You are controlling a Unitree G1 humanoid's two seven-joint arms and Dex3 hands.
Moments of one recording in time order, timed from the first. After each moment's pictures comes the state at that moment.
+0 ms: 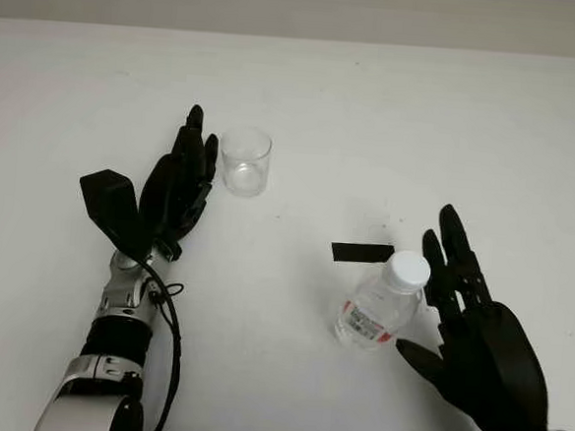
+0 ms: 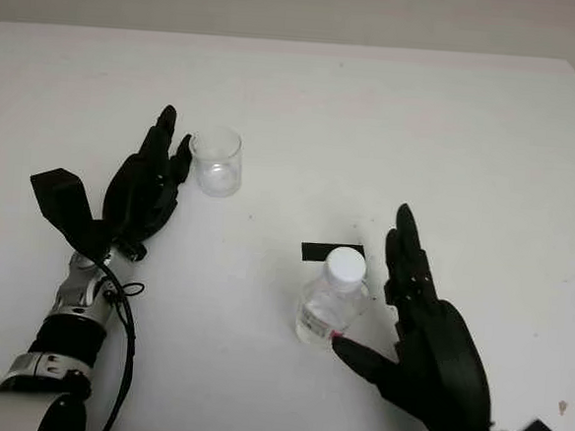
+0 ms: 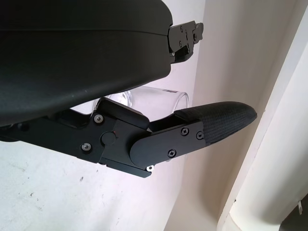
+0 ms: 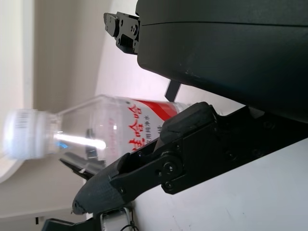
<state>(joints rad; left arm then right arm) -0.58 0.11 0.21 0.66 -0.27 -0.18 -0.36 0.37 -0.18 -0.01 -0.39 0.17 -0.10 0.33</state>
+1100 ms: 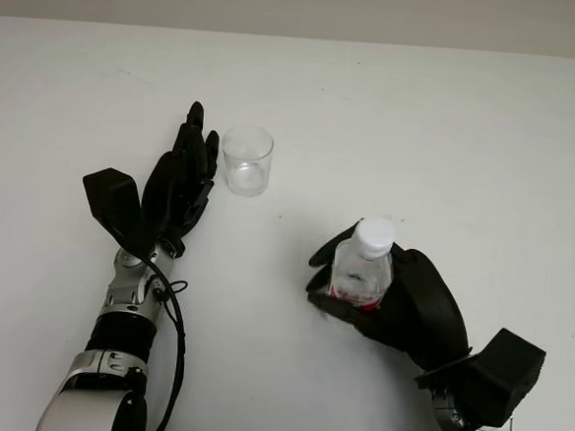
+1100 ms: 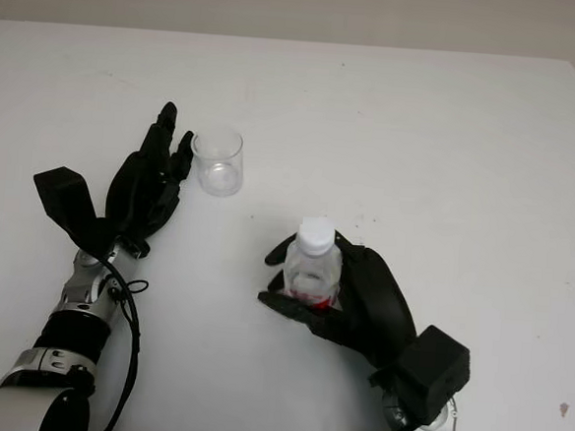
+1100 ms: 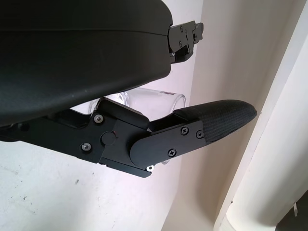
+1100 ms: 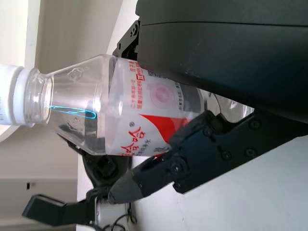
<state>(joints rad) -0.60 0.10 0.21 0.69 -0.27 -0.22 -0.35 0.15 -0.17 0.11 -0.28 0.02 -0.09 0.26</state>
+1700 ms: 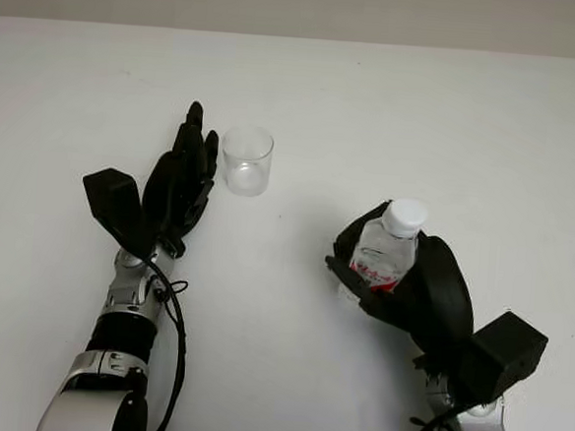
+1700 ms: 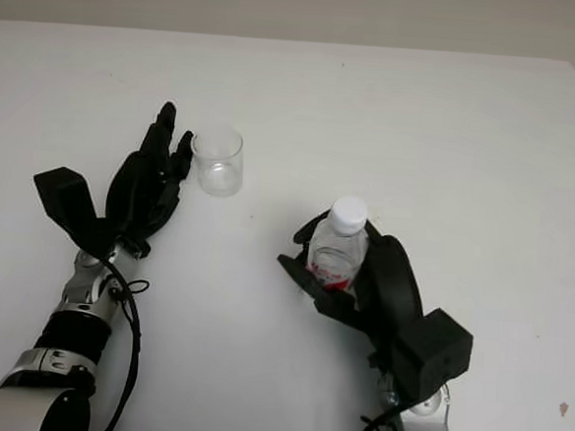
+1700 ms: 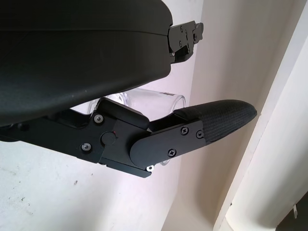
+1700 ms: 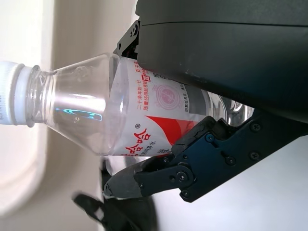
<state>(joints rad) -0.60 0.10 0.21 0.69 -0.27 -0.22 -0.35 -0.03 -0.09 0.00 -0.17 0.05 -0.08 0.10</state>
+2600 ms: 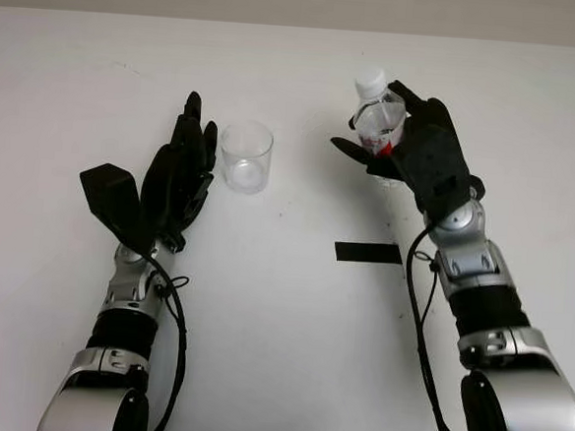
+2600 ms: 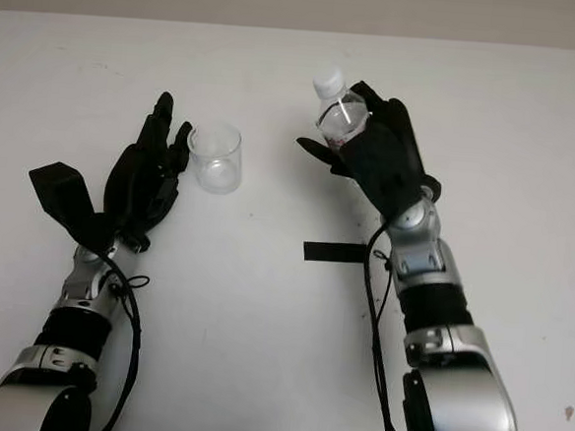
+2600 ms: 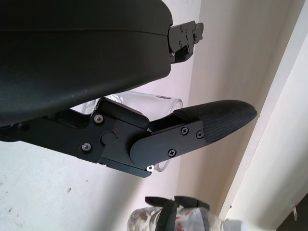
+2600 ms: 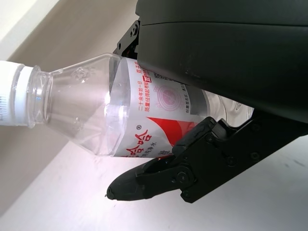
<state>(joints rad) -0.60 0.10 0.21 0.66 -0.27 -0.22 -0.33 -0.84 -0.30 0.06 0.66 -0.33 -0.03 -0.06</state>
